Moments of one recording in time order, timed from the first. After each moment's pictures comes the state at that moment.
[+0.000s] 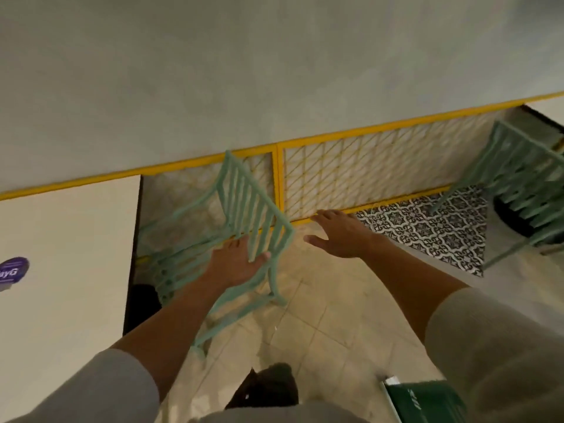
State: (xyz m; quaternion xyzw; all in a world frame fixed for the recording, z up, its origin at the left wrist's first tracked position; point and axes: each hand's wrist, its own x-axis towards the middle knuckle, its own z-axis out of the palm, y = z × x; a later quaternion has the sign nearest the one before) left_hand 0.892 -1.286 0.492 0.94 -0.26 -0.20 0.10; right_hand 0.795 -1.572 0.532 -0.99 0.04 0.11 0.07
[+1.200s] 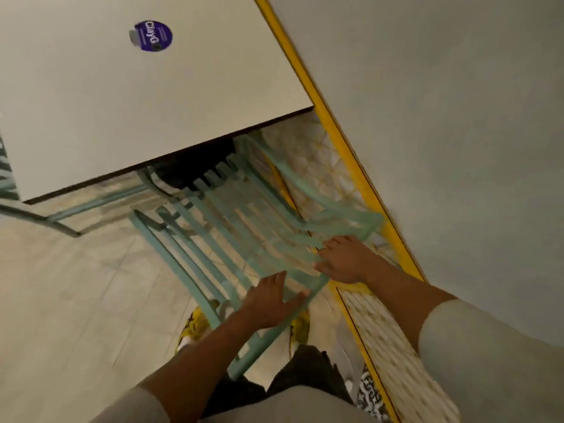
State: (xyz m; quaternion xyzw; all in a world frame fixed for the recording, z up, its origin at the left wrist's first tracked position) left_hand 1.144 -1.460 0.343 0.80 0.34 -0.24 0.44; right_hand 1.384 -1.533 0.377 -0.70 -0.59 0.30 -0.27
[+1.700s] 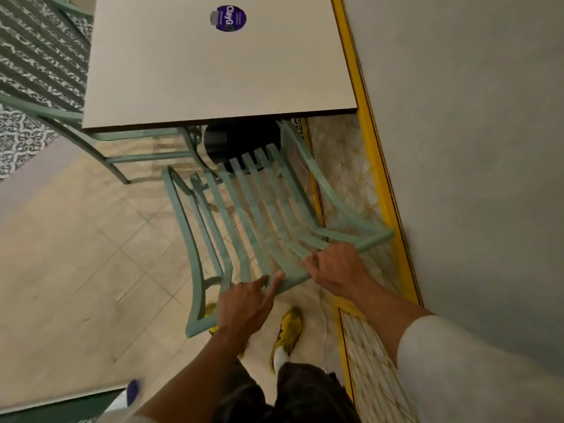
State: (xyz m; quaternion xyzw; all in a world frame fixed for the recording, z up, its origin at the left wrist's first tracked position) left_hand 1.153 -1.562 0.331 0.78 0.57 -0.15 0.22; right_hand 1.403 -1.561 0.356 -0.59 -0.78 0.11 -0.19
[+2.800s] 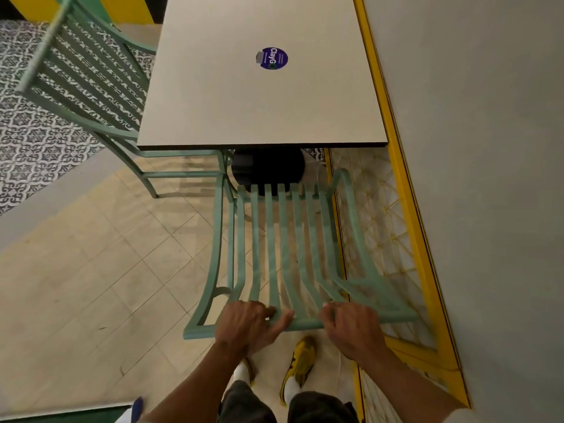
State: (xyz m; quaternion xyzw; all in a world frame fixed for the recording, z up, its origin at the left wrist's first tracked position) left_hand 1.086 -1.554 0.309 0.84 0.50 -0.10 0.20; right_hand 1.337 -1.619 0.353 -0.61 -0.77 0.07 -0.18
